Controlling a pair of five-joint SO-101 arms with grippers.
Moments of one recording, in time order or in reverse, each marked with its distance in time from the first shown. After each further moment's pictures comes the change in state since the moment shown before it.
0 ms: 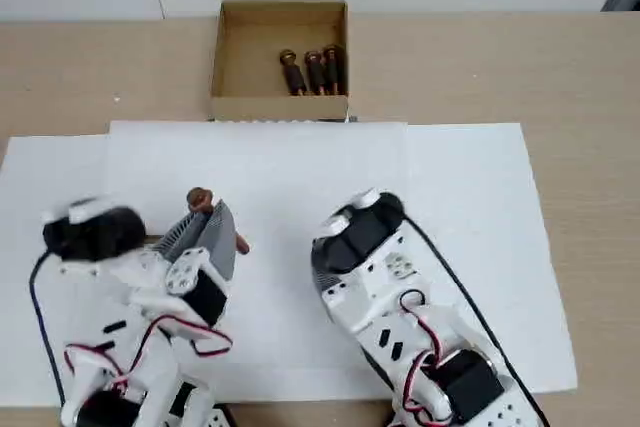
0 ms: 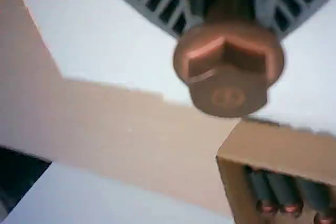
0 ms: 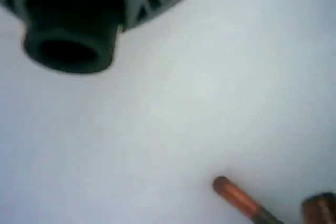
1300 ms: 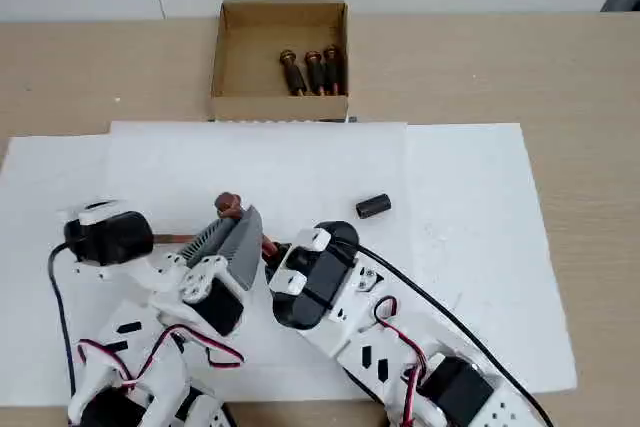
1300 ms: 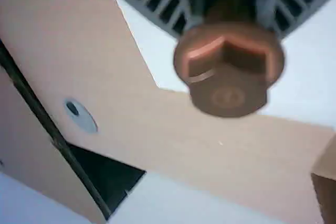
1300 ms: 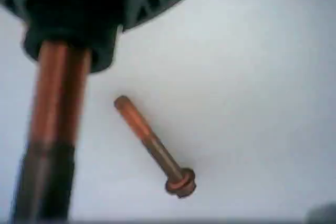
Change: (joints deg) left arm 9.6 -0.2 0.6 -3.3 7.0; right arm -11.3 0.1 1.1 -12.3 8.5
